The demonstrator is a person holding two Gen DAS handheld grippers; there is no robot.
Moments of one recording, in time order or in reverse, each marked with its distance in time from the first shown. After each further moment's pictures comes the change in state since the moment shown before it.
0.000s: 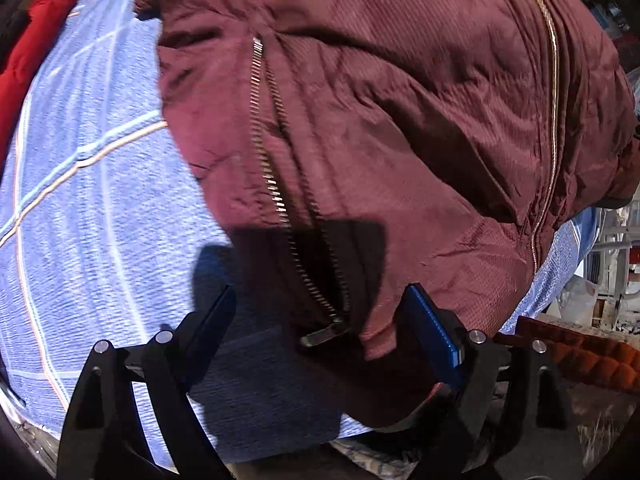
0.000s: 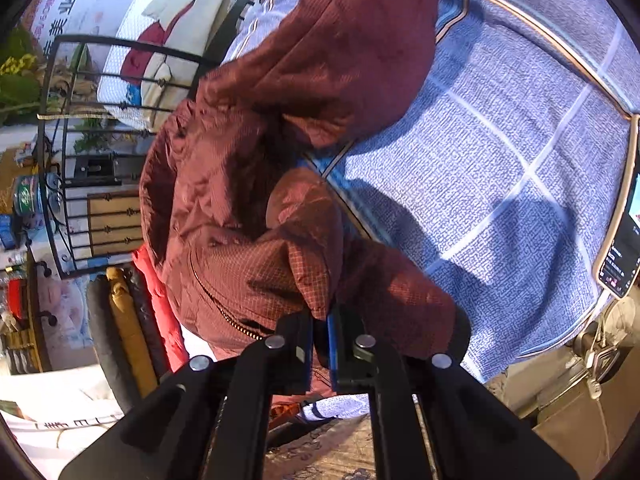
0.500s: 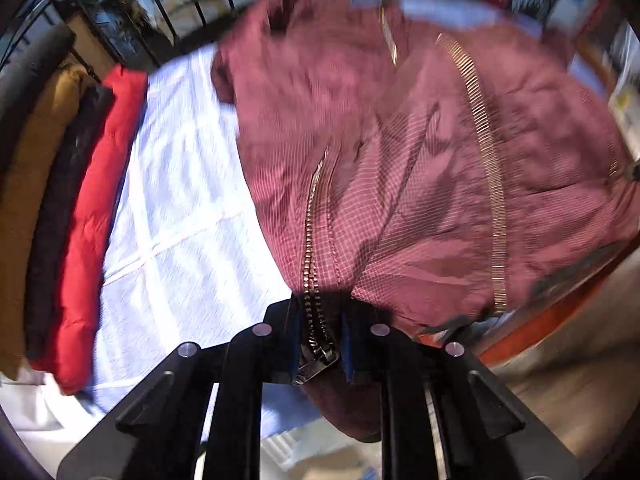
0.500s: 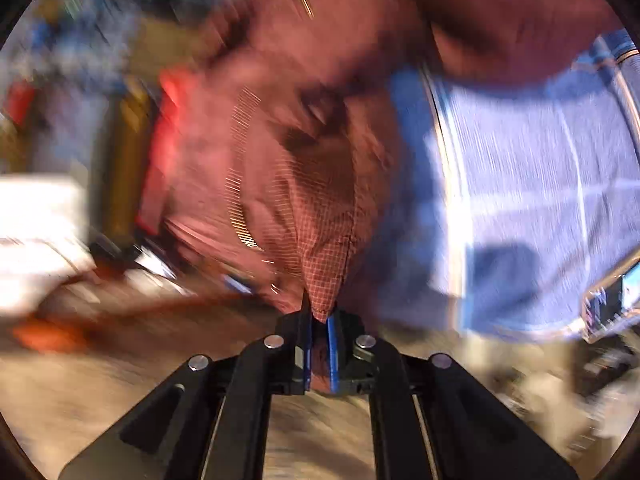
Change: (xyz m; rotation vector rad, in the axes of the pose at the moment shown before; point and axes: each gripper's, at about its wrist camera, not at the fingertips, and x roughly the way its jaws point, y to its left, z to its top) left arm -0.105 0.032 -0.048 0.147 -0.116 0.245; right arm 0.051 0.059 -0.102 -0.599 0.470 -0.223
